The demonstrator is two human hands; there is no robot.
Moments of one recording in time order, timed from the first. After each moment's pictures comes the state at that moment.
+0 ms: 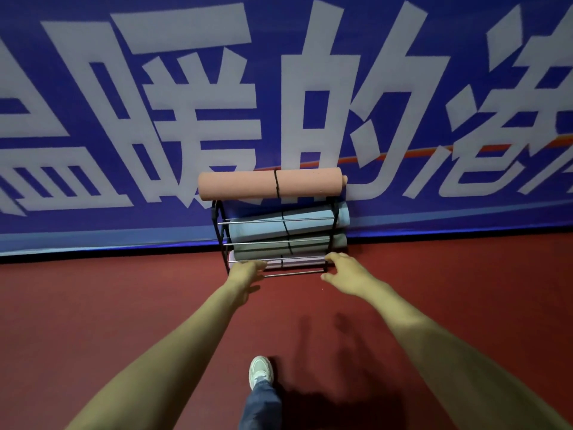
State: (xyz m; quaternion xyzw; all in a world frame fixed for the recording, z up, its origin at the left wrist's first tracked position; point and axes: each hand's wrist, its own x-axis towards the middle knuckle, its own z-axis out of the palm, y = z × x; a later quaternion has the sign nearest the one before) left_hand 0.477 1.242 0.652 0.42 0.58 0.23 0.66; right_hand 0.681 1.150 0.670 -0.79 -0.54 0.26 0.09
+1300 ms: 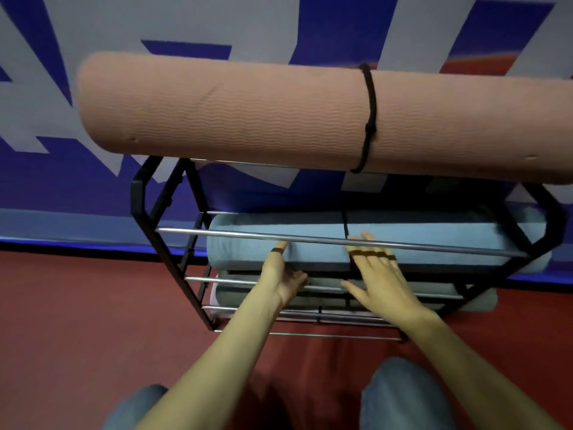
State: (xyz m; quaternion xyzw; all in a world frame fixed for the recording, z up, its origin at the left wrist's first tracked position) left_hand 0.655 1.693 0.193 0.04 0.48 0.36 0.80; right_hand 0.831 1.611 0.177 -0.67 -0.73 -0.06 0.14
